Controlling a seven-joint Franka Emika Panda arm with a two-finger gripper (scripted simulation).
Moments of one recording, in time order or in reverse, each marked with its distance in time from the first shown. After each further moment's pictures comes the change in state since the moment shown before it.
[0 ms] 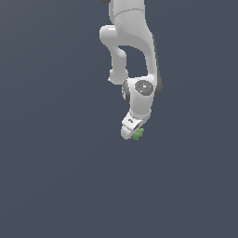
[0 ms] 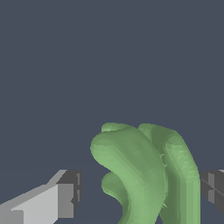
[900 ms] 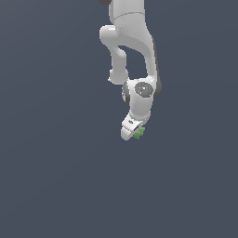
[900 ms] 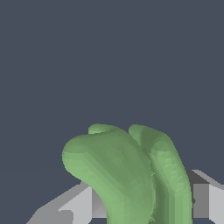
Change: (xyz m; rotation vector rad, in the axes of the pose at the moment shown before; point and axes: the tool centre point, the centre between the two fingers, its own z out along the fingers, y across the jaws) arm 0.001 0.001 0.008 -0.001 0.001 0.000
